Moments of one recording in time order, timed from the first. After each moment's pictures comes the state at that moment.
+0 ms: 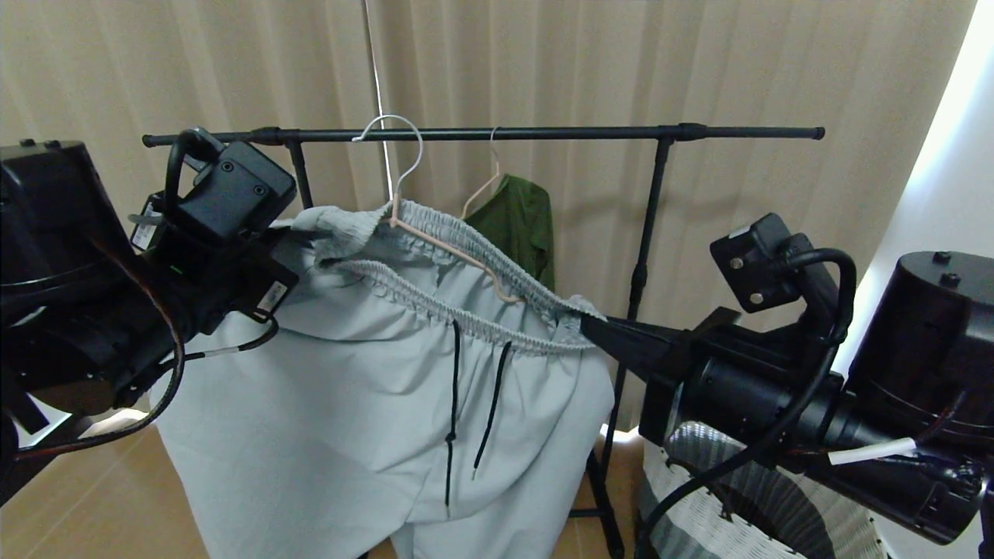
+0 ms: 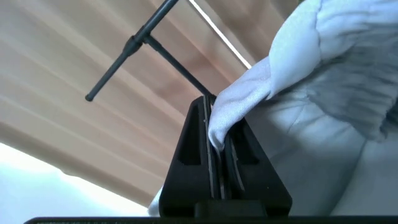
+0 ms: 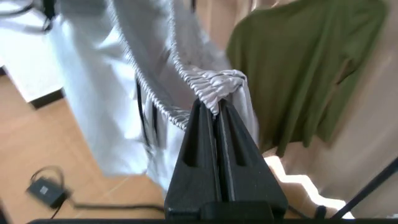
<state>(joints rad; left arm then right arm) -0.39 1.47 -0.78 -0.66 0.39 0.77 0.80 1.55 -0.65 -0.79 -0.08 0.10</state>
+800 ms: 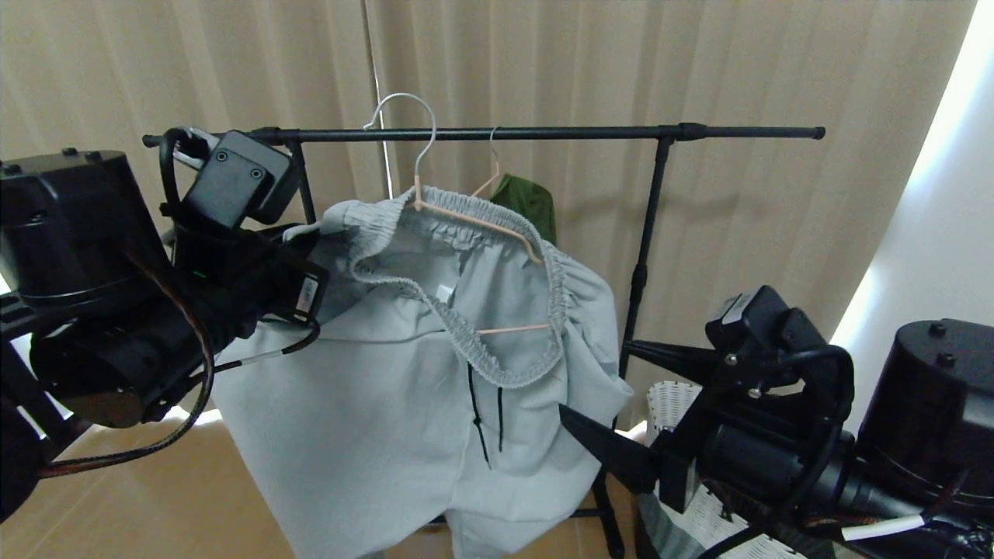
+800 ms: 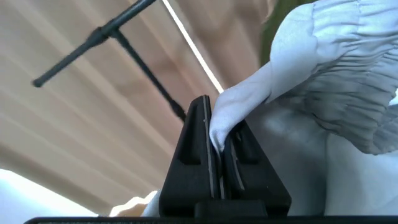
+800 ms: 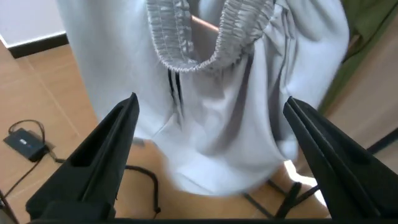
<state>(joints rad) -0.48 1.49 -0.78 -0.67 0.40 0.48 0.81 1.54 -0.50 -0.86 -0.08 -0.02</state>
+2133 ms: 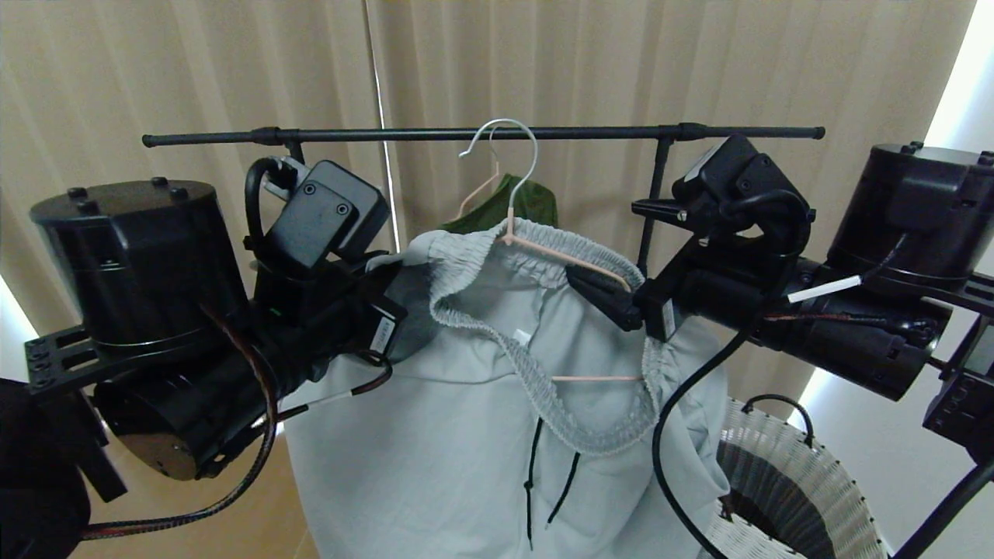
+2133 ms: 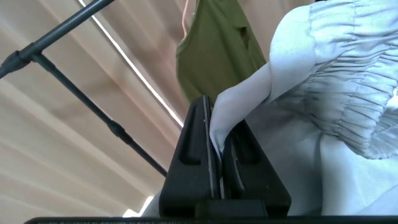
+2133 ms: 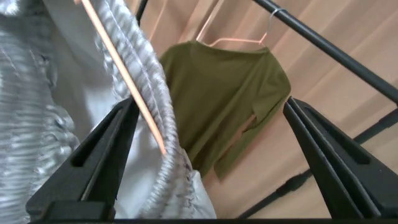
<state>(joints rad) -0.68 1.53 -0.77 -0.68 0.39 0.45 0.63 1.62 -0.90 -0.67 0.01 -0.41</state>
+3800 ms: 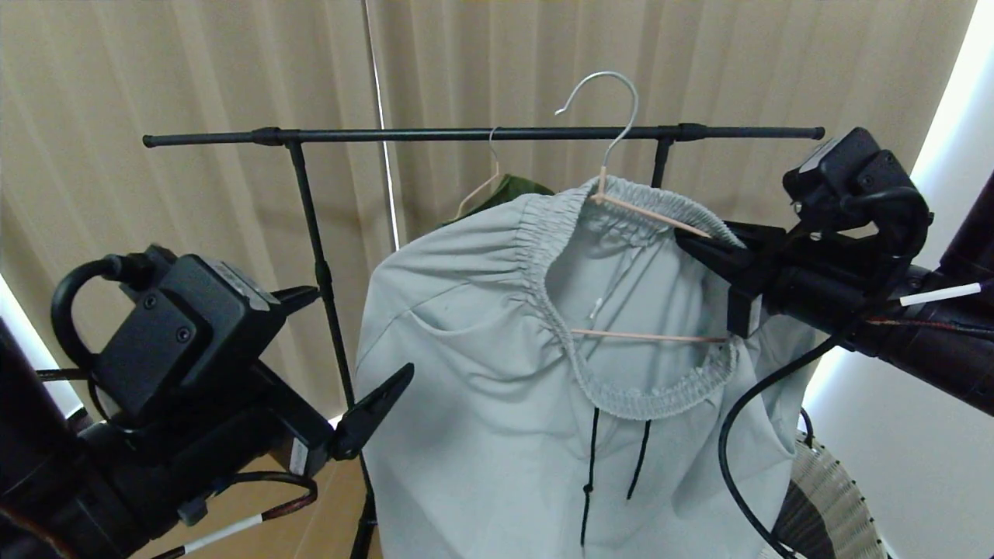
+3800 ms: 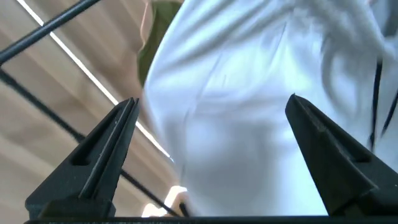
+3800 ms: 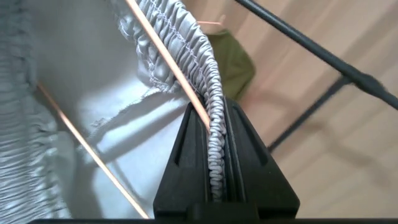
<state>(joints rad) -0.71 1.29 -0.46 -0.74 0.24 0.43 0.49 1.48 -0.76 -0.72 0.02 -0.40</state>
